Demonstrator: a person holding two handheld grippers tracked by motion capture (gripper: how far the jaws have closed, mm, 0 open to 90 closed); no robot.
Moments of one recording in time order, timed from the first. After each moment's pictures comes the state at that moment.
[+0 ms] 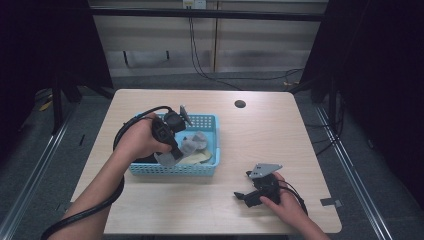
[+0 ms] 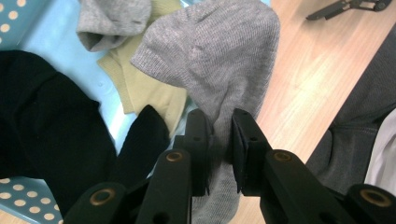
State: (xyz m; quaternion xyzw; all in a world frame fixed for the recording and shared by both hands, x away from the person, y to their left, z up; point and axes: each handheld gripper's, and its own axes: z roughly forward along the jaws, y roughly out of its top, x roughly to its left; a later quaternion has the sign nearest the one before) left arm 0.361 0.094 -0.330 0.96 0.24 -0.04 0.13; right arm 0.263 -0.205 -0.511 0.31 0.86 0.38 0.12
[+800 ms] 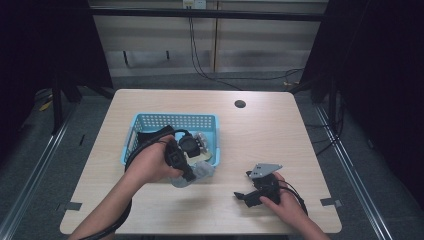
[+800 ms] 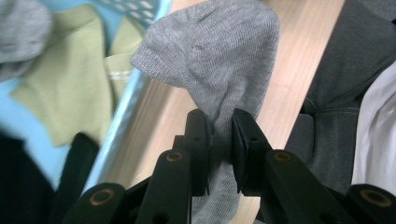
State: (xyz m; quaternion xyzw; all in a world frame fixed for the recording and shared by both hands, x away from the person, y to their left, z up) left arm 0.312 0.063 -0.357 0.98 0.16 -0.06 0.14; right arm 0.263 -0.205 -0.511 0.31 0.86 0.38 0.12
